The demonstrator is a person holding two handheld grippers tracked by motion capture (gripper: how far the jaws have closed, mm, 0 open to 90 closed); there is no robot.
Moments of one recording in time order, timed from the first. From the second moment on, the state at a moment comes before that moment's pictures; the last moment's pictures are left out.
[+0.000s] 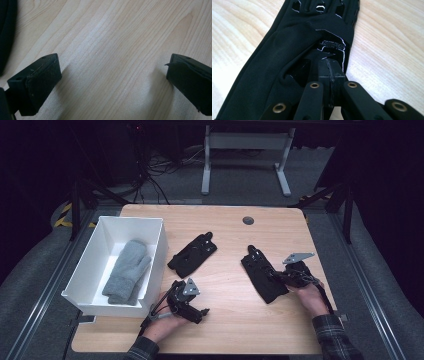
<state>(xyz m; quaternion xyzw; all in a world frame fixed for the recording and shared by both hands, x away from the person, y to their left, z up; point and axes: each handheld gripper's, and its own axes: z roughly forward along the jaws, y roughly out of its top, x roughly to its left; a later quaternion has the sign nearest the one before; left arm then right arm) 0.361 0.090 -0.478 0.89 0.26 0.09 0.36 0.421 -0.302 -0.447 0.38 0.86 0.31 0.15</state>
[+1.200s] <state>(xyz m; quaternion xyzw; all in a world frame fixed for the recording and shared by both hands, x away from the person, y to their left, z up) 0.361 0.090 -0.478 0.89 0.26 0.09 0.36 0.332 -0.284 -0.449 0.32 0.89 0.32 0.10</state>
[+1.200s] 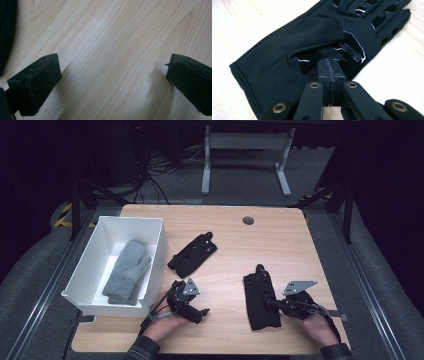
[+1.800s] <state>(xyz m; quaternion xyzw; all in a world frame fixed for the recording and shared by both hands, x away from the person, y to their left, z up) 0.360 0.090 -0.478 0.89 0.26 0.09 0.36 0.318 -0.299 -0.439 0.34 0.86 0.37 0.13</state>
